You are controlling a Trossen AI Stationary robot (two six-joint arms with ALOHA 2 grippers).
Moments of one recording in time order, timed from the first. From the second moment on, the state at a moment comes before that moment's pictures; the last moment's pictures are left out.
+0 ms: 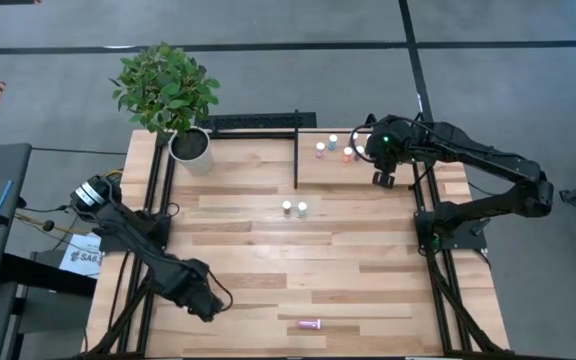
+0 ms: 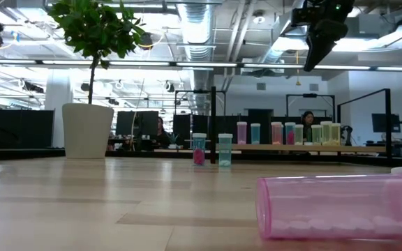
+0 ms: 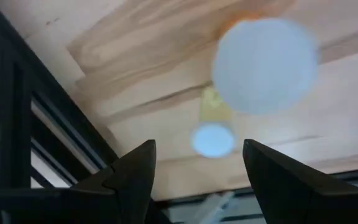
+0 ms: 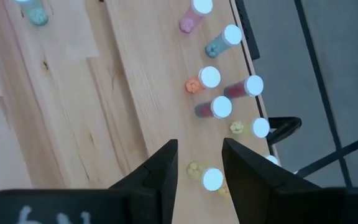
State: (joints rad) left arm -0.73 1.61 1.12 -1.08 0.29 -1.90; right arm -0.43 1.16 1.22 -1.09 0.25 -0.26
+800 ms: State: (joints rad) left arm -0.77 1.60 0.95 -0.88 0.29 -1.77; right arm -0.43 1.16 1.22 -1.09 0.25 -0.10
